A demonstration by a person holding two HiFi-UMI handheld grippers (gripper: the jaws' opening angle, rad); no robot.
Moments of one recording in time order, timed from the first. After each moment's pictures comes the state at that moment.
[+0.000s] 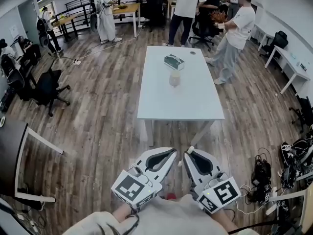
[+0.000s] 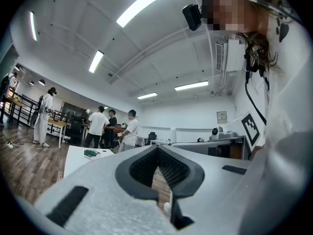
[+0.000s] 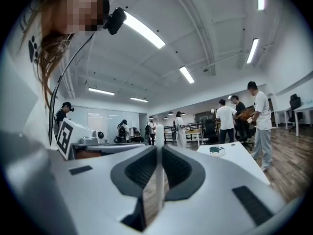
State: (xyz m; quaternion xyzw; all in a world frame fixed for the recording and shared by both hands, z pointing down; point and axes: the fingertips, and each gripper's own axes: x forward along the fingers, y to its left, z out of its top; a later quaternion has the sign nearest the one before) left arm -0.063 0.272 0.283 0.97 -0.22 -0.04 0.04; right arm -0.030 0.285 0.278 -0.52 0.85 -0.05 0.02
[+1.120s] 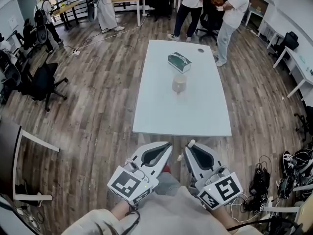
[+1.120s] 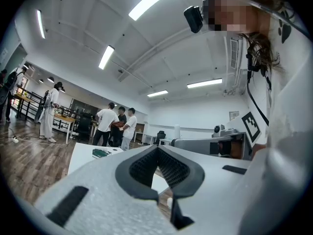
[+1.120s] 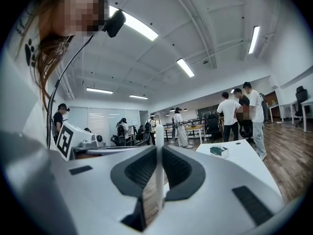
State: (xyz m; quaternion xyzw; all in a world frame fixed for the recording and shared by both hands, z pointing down) left arm -0.035 0.107 0.311 0.96 -0.26 -0.03 0.06; right arm 0.010 0.120 0.298 -0.50 0.86 -0.07 0.01
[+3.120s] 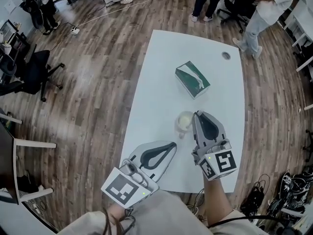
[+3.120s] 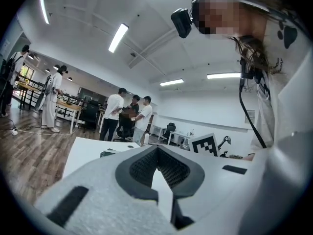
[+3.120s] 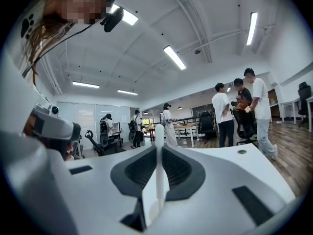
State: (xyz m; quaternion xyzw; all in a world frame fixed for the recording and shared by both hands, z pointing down) left arm 0.052 -0.230 0.366 0.95 -0.28 0.01 0.15; right arm 0.124 -0.315 0.404 -0.52 0.85 -0.07 0.00
